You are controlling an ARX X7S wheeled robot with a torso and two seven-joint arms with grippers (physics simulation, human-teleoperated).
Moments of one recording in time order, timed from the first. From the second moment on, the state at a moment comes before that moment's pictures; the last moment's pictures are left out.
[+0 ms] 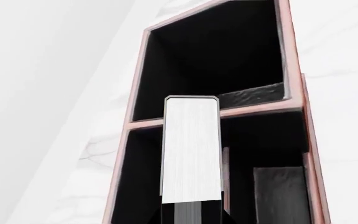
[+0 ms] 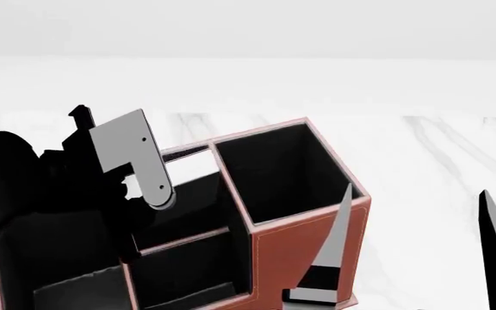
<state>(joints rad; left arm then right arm) -1.39 -0.47 1.27 -0.26 -0.57 -0.71 0.42 0.53 1.02 -0.88 -0.94 0.60 0.14 1.25</state>
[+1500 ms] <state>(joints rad) -1.26 -0.25 1.31 -0.85 -0.41 -0.29 0.48 0.50 1.01 -0.87 -0.90 0.60 0.13 1.23</state>
